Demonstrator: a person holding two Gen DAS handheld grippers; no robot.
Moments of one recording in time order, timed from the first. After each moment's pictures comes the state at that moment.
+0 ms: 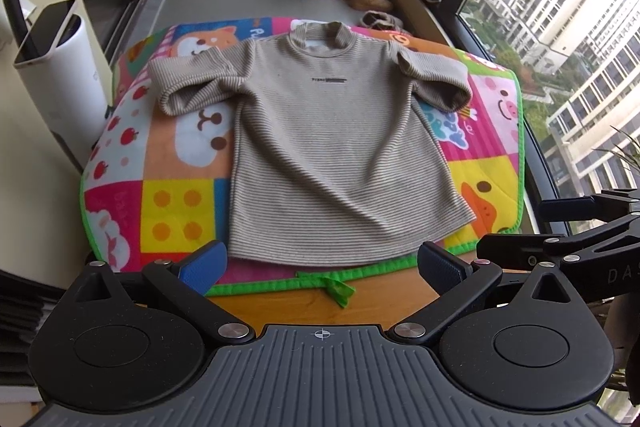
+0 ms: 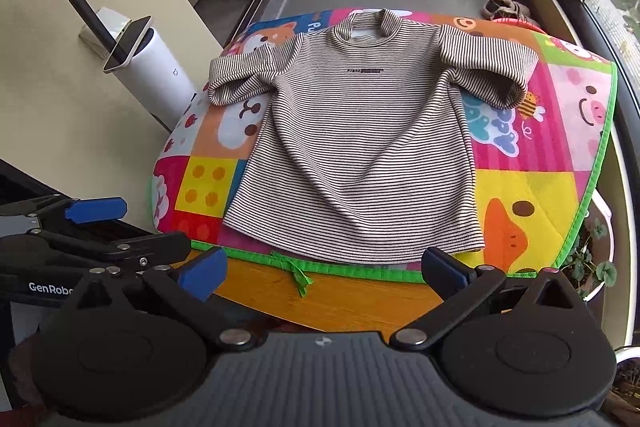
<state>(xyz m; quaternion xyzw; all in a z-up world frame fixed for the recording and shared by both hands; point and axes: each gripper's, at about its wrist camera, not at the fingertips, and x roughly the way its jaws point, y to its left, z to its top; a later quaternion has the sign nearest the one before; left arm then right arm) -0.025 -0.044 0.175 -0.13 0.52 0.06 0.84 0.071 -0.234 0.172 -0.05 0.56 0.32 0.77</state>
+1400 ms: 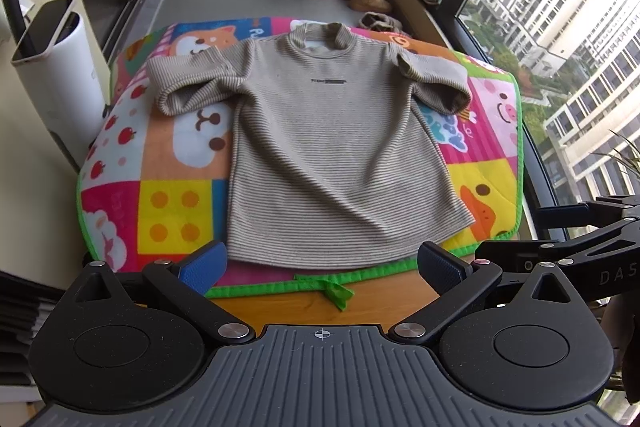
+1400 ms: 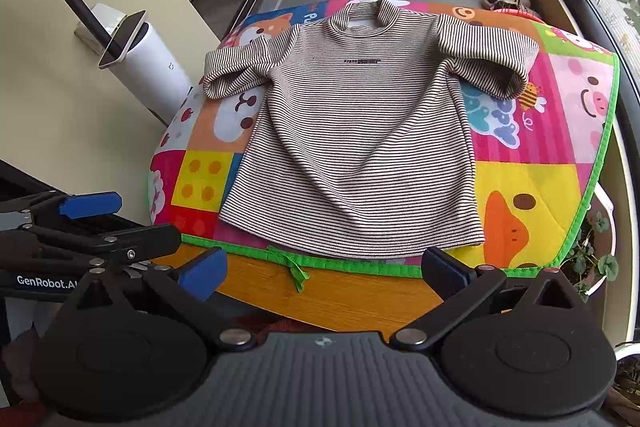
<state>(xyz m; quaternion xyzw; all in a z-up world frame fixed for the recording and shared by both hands) -0.023 -0.036 0.173 -0.13 0.52 0.06 0.84 0.075 -0.232 0.165 -0.05 0.57 0.32 0.76</state>
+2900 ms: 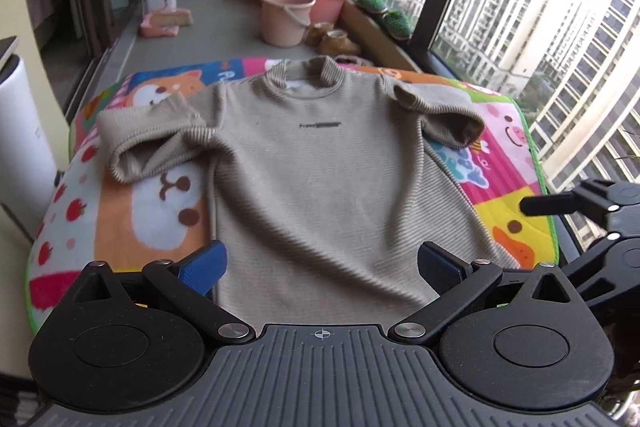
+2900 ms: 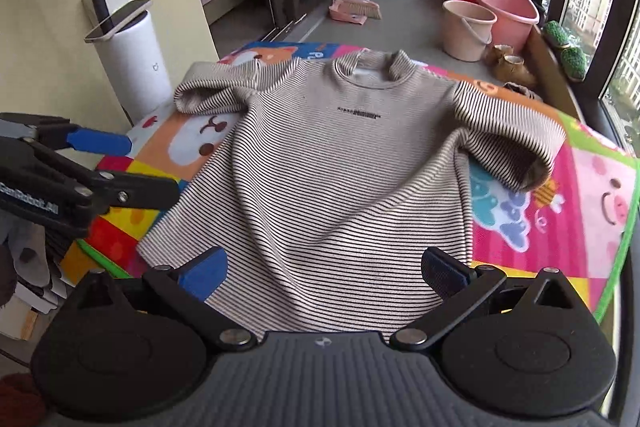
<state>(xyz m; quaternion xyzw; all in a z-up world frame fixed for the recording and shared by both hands) 0.033 -0.014 0.082 -0.09 0.42 0.00 0.91 0.106 -0.209 0.066 -0.12 0.43 0.36 0.82</state>
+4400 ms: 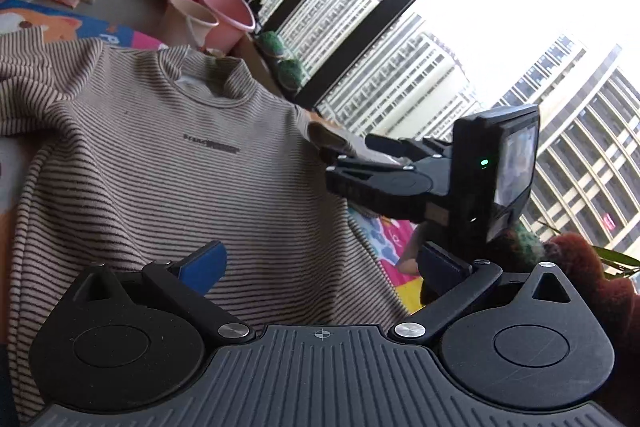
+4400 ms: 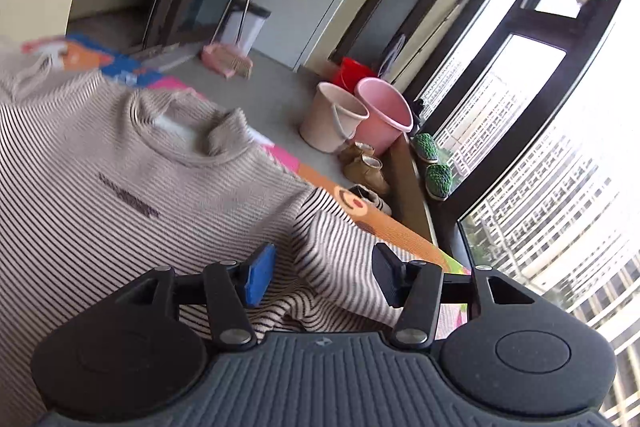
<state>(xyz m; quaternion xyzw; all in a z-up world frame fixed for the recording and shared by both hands) 0.106 0.011 -0.031 -0.30 0.30 -0.17 0.89 0.242 -0.130 -0.025 -0.33 0.24 0.17 0.90</state>
